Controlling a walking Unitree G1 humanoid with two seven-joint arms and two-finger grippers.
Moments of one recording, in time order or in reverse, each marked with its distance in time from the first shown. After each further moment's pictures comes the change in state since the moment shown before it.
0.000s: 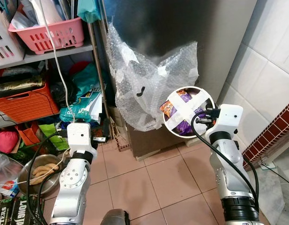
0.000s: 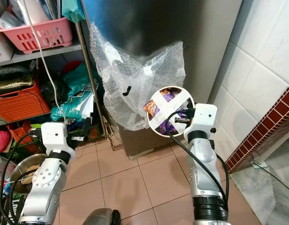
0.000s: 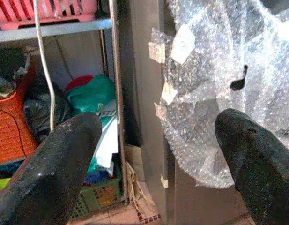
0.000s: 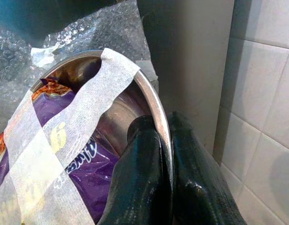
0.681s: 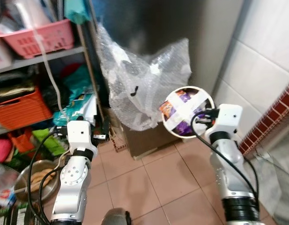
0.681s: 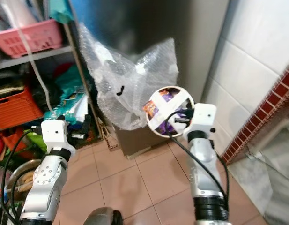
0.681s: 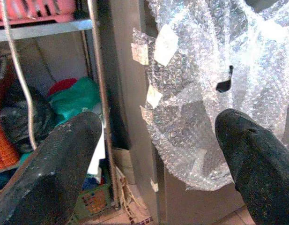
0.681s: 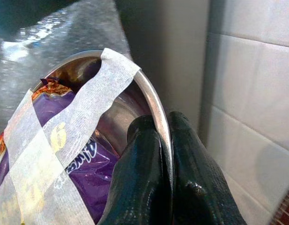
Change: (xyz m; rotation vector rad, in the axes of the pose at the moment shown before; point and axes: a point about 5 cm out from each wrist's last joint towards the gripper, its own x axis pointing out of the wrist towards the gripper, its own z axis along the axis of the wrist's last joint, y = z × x) left arm 0.004 0.002 0.000 -0.010 0.000 0.008; right arm 0.001 0.000 0.002 0.000 -0.006 0.005
